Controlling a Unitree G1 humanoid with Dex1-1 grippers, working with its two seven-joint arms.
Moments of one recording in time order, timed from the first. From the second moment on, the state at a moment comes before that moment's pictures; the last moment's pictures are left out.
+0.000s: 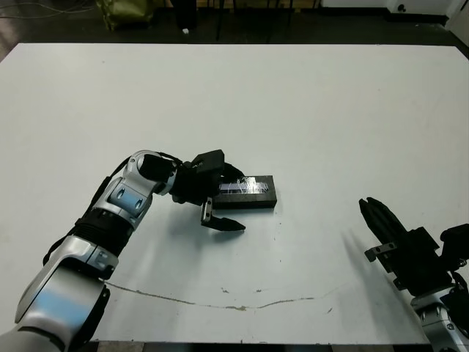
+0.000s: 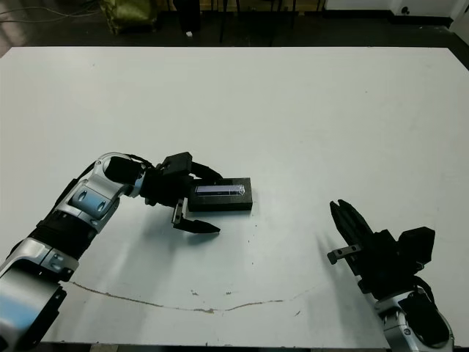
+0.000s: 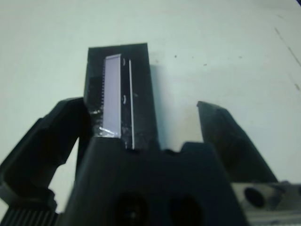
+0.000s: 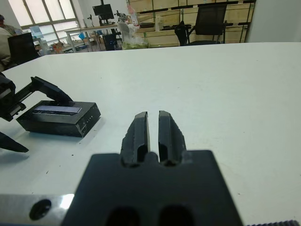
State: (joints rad) left arm -0.69 0.37 -0.37 0.46 0.00 0.02 -1.26; right arm 0.32 -0.34 -0.19 -0.42 0.43 0.14 0.39
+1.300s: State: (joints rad) left arm -0.55 0.29 -0.18 0.21 -0.30 0.29 -0.99; right arm 0.34 -0.34 -0.17 -0.49 0.44 0.19 0.34
